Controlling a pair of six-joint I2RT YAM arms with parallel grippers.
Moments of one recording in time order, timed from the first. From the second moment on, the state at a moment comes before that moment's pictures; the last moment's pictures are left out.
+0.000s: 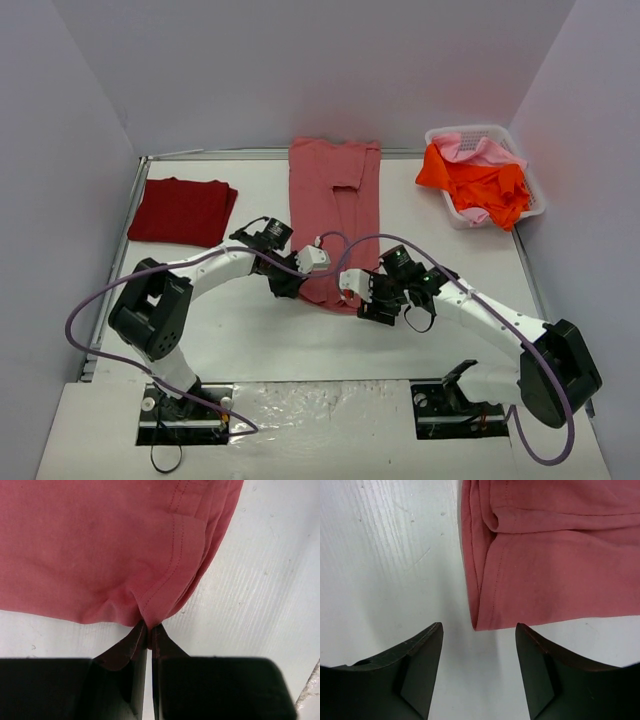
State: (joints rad) left arm -0.59 1.68 1.07 -0.56 0.49 0.59; right arm 0.59 1.23 0.68 -0.50 -0.33 -0.81
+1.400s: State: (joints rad) left arm -0.54 1.74 1.09 -0.60 0.60 0.56; right arm 0.65 1.41 0.64 -0.33 -0.20 -0.78
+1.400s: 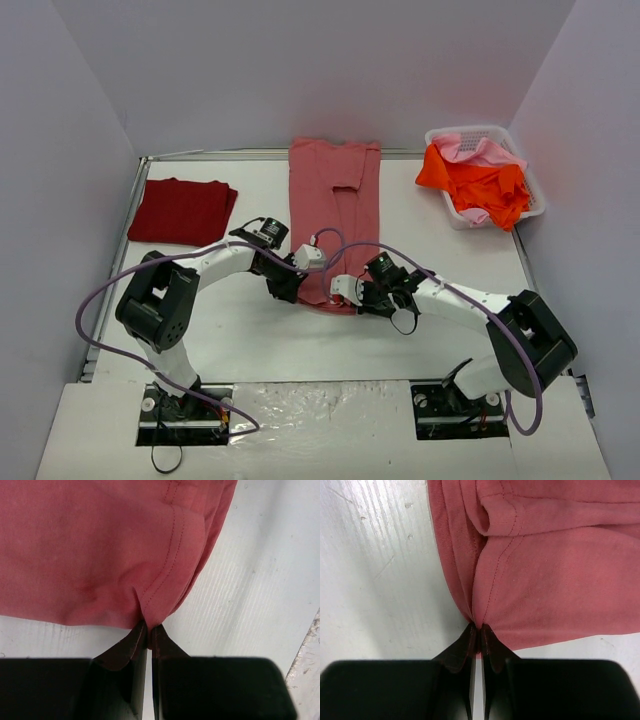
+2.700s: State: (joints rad) left arm -0.59 1.47 1.22 -1.25 0.81 1.02; right arm 0.60 1.28 1.09 -1.14 -0.54 -1.03
